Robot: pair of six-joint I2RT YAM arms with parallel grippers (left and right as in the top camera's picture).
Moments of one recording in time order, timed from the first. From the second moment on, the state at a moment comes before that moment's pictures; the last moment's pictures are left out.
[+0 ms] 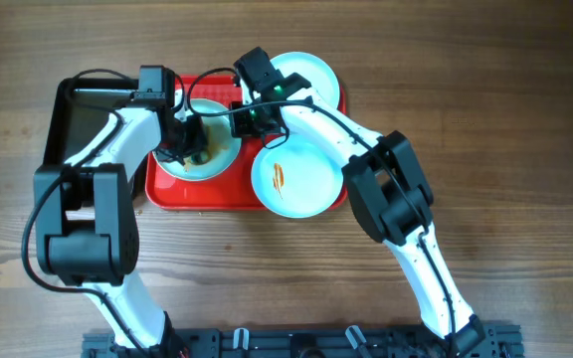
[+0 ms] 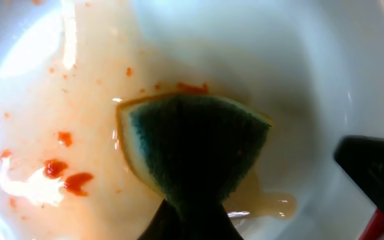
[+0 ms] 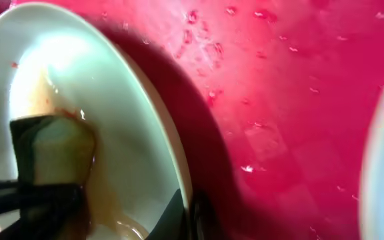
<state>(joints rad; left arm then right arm) -0.04 1.97 1.24 -0.60 0.16 -0.35 0.63 2.48 2.01 -0.65 -0.34 0.48</state>
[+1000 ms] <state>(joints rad) 0.00 1.97 1.24 -0.56 -0.09 -0.50 0.60 2.50 2.01 -0.62 -0.49 0.48</state>
